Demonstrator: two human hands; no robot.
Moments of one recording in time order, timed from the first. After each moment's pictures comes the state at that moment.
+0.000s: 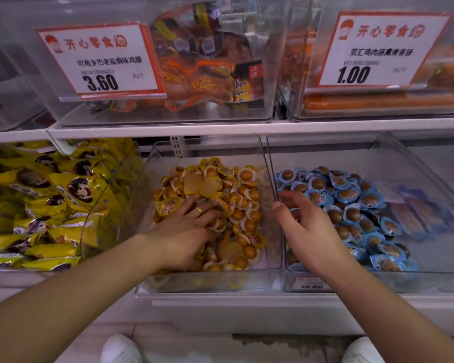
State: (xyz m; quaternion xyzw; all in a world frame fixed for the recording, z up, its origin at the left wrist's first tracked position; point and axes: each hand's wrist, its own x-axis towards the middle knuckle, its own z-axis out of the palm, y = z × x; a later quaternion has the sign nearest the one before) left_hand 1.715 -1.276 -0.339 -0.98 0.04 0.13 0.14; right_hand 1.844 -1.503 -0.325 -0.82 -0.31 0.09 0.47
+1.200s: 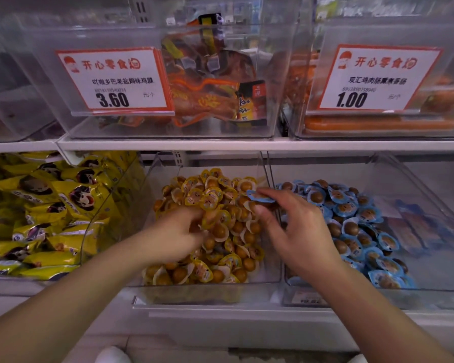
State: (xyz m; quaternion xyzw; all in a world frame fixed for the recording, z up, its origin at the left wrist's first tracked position) left_hand 1.706 -1.292 -0.294 -0.92 -0.23 0.04 -0.32; right_hand 1.841 -1.486 -0.308 -0.77 -0.47 -0.12 0.43
